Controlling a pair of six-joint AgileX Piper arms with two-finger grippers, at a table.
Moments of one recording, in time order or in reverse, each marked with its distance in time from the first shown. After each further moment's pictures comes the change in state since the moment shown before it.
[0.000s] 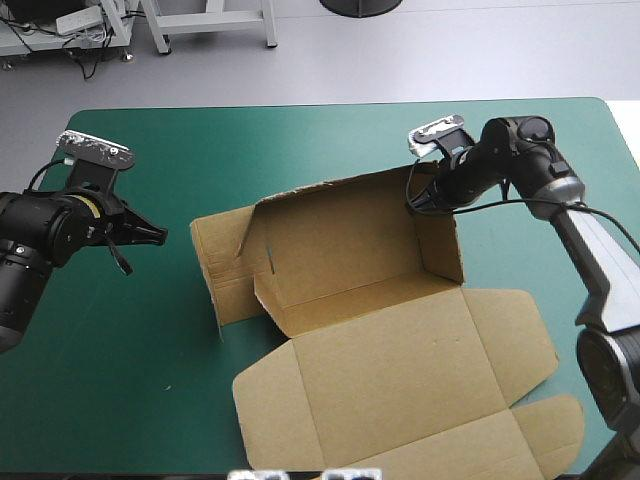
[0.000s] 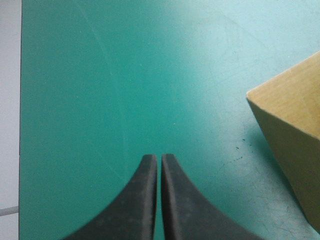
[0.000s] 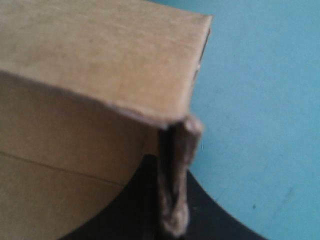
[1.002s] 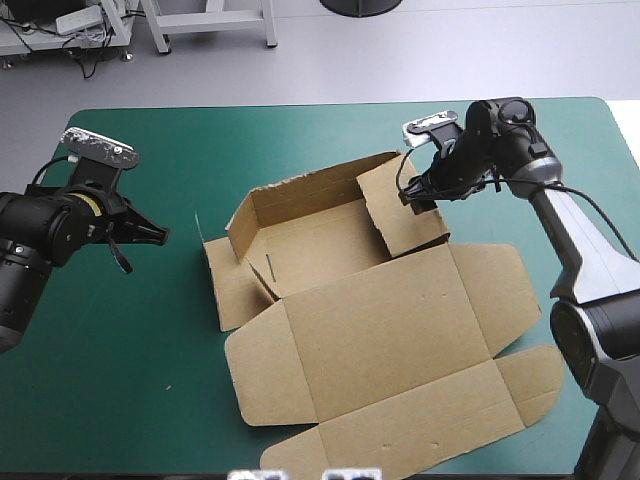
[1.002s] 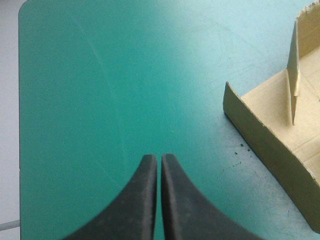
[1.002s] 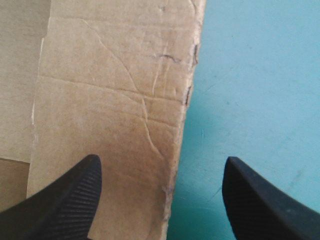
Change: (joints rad) left arm 0.001 0.000 0.000 -0.018 -0.027 0.048; right arm 0.005 0.123 -0.181 -0.032 0.146 0.121
